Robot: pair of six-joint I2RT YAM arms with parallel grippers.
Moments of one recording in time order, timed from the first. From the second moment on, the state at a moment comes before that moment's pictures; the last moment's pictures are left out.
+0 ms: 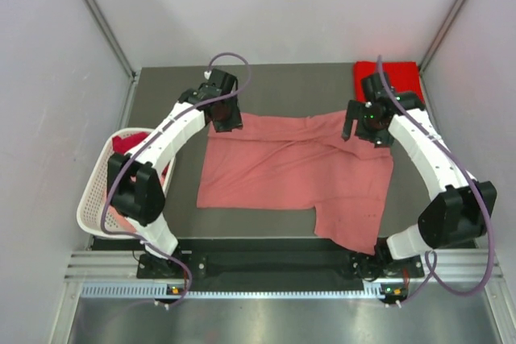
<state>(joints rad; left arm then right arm) -0.43 1.70 1.54 -0.78 -0.06 -0.58 0.21 1.46 1.41 -1.06 0.17 0.45</state>
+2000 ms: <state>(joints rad) -0.11 2.41 2.16 -0.67 0.12 -0.36 -0.11 2.08 1.83 -0.86 0.02 0.39</state>
